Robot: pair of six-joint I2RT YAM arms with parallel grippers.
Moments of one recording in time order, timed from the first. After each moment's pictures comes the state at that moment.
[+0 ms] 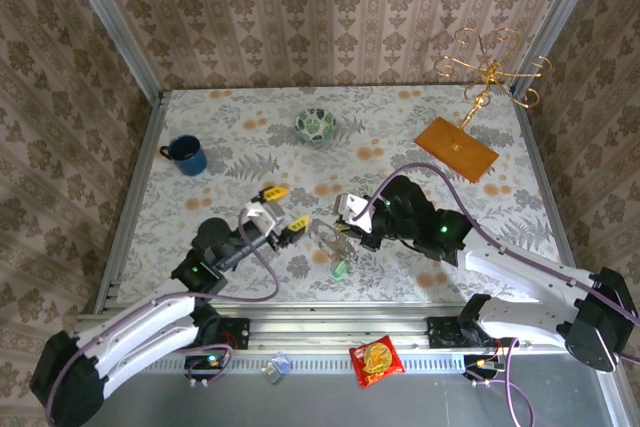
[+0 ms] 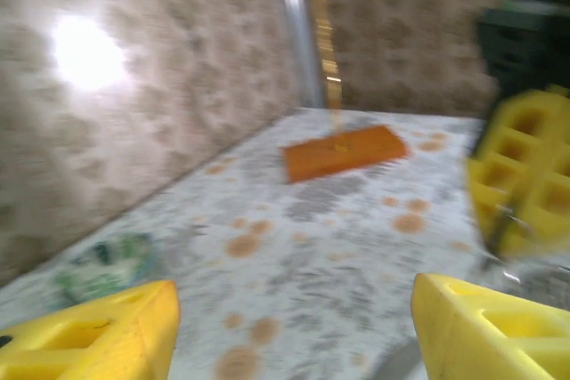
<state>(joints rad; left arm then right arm) -0.74 0.67 0.26 0.44 0.15 0.18 0.81 1.12 0.81 -0.27 -0.26 -0.45</state>
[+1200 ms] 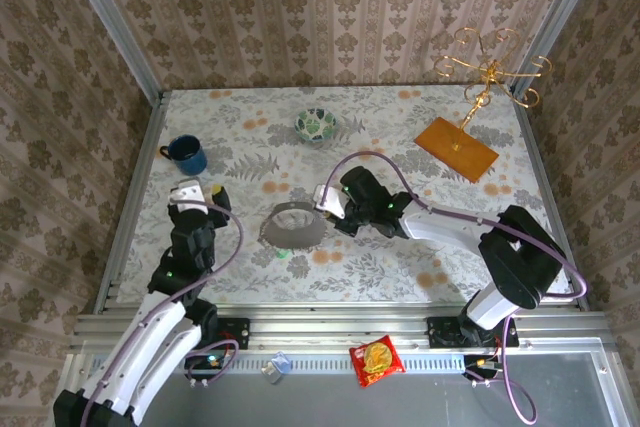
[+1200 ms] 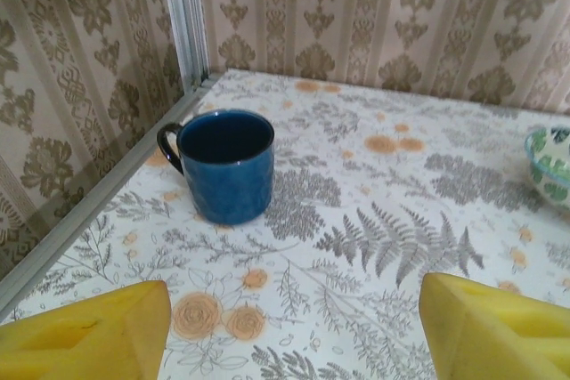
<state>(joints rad) -0.40 0.54 0.32 -0.06 -0.52 -0.20 0.75 1.58 0.91 -0.16 -0.10 -0.50</state>
